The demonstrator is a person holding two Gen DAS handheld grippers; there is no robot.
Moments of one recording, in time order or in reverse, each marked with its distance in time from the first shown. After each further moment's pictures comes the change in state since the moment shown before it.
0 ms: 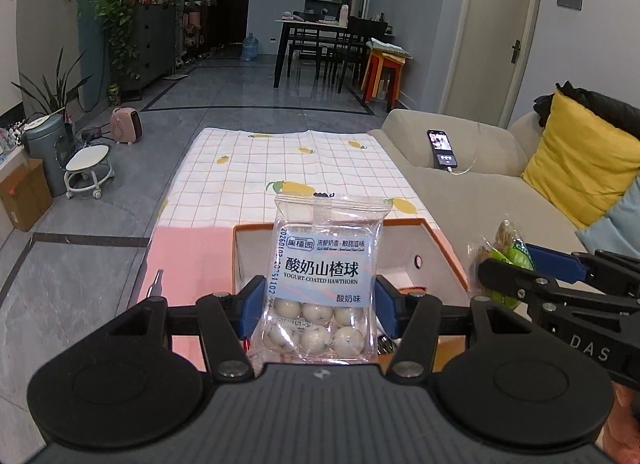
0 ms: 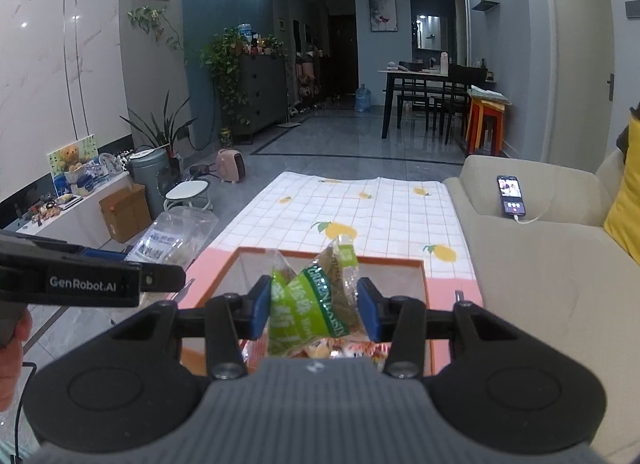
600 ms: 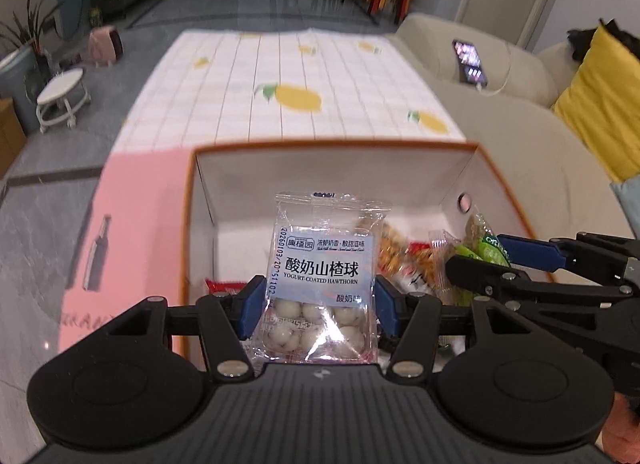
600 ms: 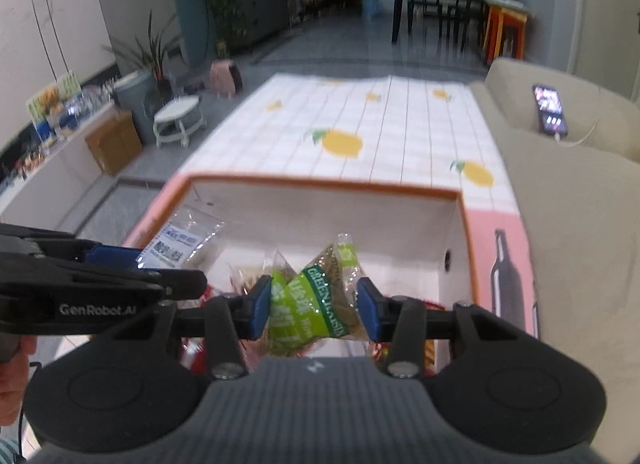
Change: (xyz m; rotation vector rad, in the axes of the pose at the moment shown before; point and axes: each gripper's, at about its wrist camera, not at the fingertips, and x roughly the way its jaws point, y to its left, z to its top) left arm 0.146 0.019 -0.010 -0.019 0.298 -0.016; right arm 0.166 -0.030 -0.018 0.018 0.333 0.041
